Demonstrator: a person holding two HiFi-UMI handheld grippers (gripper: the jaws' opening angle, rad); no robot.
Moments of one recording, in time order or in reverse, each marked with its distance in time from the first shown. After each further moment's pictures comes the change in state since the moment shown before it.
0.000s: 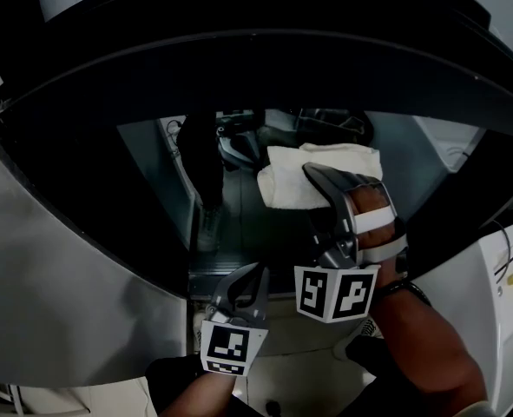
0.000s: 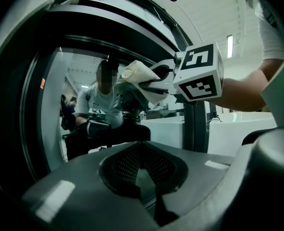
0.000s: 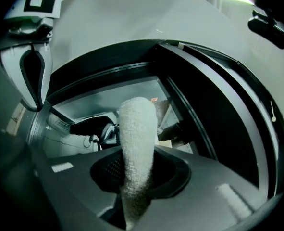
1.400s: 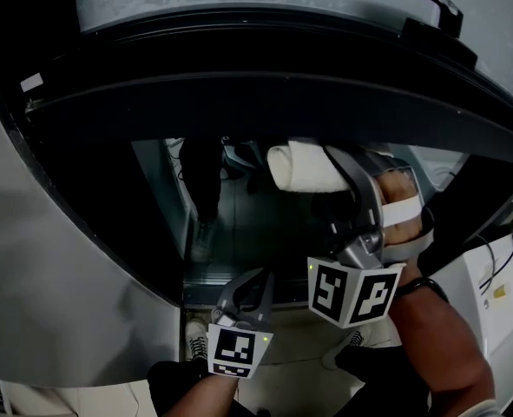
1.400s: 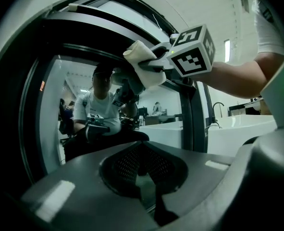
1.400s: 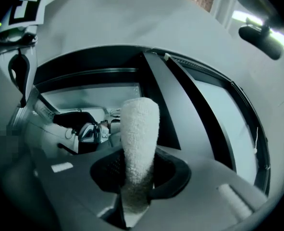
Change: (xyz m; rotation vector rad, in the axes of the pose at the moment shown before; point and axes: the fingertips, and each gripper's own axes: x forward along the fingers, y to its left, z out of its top) left arm -0.004 -0.006 0.028 0.002 -0.064 -0.014; right arm -0.015 -0.100 0.036 -0.137 -0.018 -0.159
